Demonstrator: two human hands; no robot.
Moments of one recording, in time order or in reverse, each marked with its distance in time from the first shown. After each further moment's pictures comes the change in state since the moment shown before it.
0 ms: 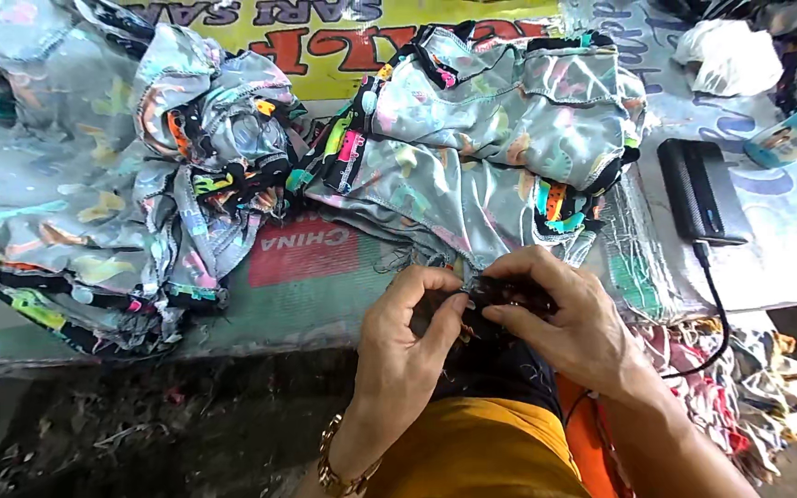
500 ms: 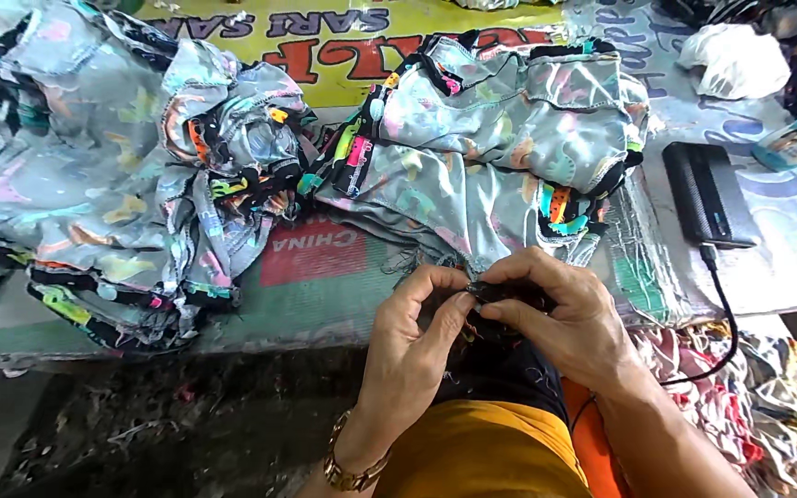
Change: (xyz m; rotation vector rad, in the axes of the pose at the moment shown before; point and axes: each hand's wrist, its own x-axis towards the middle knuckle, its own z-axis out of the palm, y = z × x) left_hand 0.001 0.005 0.000 -0.185 -0.041 -0.097; right_hand 0.006 -0.003 0.007 0.176 0.035 -0.025
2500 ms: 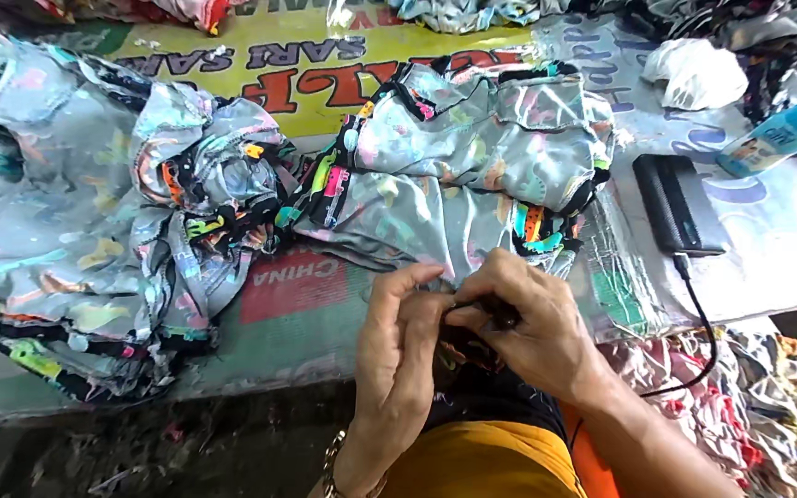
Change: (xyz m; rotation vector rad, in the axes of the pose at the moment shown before) left_hand 0.015 -0.004 0.009 0.043 0.008 0.206; right_hand 0.018 0.001 0.002 -0.251 0.078 -0.173
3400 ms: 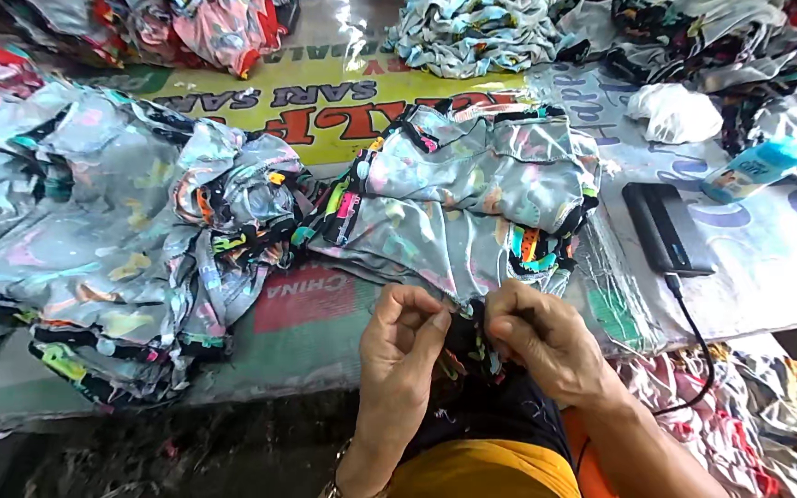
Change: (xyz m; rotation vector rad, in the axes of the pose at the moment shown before) left_hand -0.001 -0.003 0.004 -0.249 0.117 -0.128; right_hand -0.012 0.010 -0.010 0.498 -0.117 0.071
